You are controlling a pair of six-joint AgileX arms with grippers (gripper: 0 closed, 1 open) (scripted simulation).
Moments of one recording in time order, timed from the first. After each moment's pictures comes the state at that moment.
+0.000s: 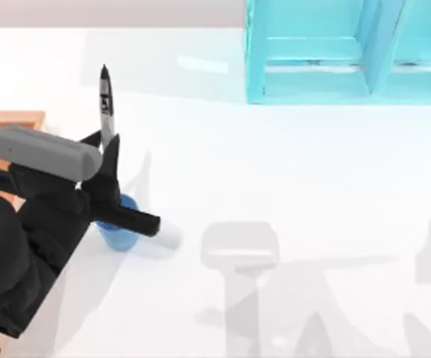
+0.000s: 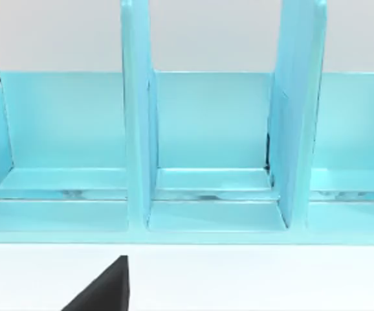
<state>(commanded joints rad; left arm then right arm) -0.63 1.06 0.25 0.73 -0.28 0.00 0.00 0.00 0.00 0.00 0.00 0.00</state>
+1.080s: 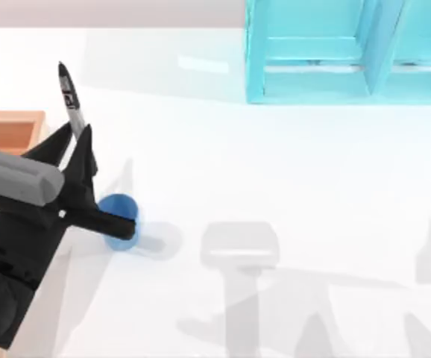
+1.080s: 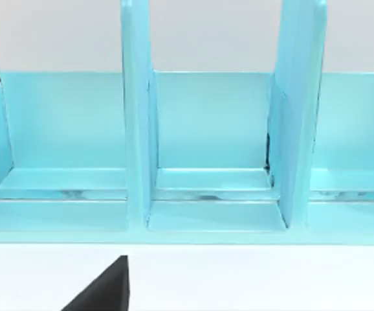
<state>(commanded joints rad) -0.57 1.14 0.12 1.18 -0.24 0.05 0.00 0.00 0.00 0.00 0.00 0.00</state>
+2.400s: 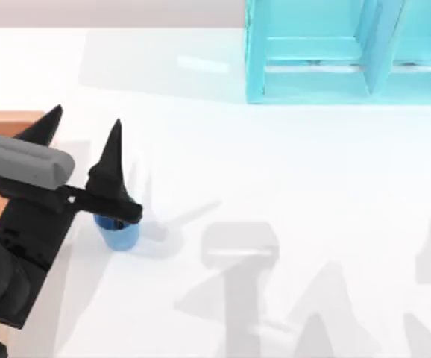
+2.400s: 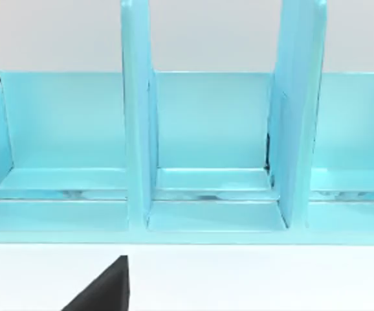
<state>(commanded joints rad) -0.54 1.33 0.16 1.33 -0.20 0.05 0.00 0.00 0.00 0.00 0.00 0.00</state>
